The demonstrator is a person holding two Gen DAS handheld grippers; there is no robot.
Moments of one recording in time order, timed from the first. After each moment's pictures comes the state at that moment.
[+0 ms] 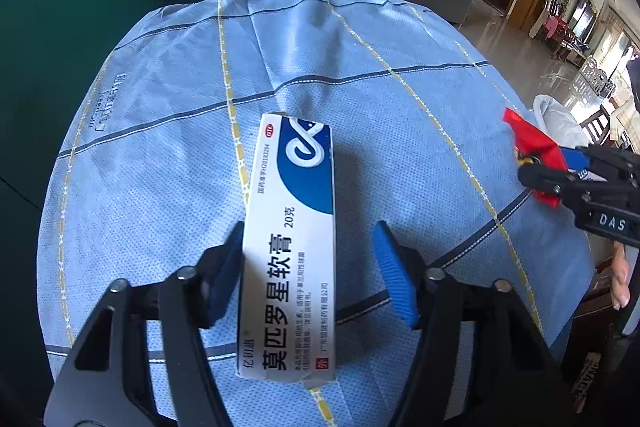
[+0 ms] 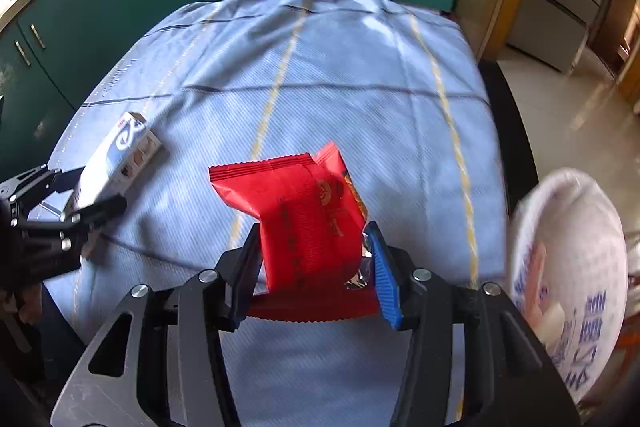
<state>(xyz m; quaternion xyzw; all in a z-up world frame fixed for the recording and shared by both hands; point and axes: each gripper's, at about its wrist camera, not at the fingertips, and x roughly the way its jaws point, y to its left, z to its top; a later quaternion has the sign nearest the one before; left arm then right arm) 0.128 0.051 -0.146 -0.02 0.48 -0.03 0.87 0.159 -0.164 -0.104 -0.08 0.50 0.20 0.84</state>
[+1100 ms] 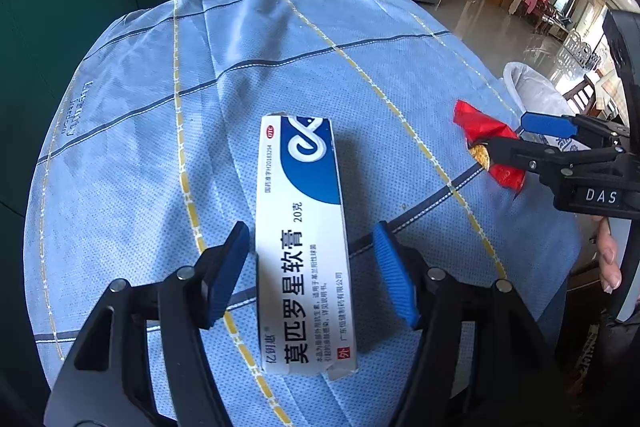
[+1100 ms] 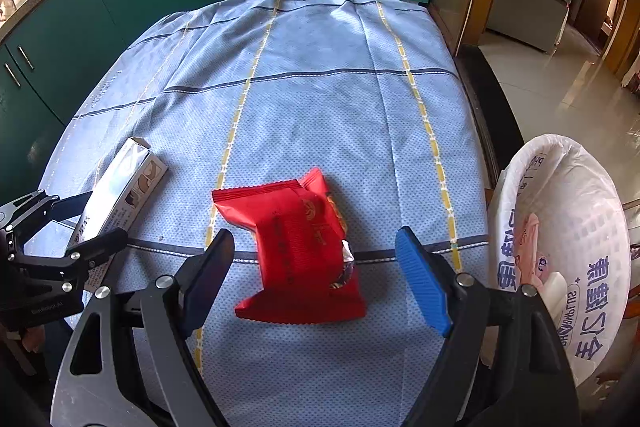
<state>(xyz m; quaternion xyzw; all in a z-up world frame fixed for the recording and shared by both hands) 0.114 0.012 -0.145 0.01 0.50 -0.07 0.87 0.150 -0.178 -0.104 -0.05 0.50 0.17 0.85</state>
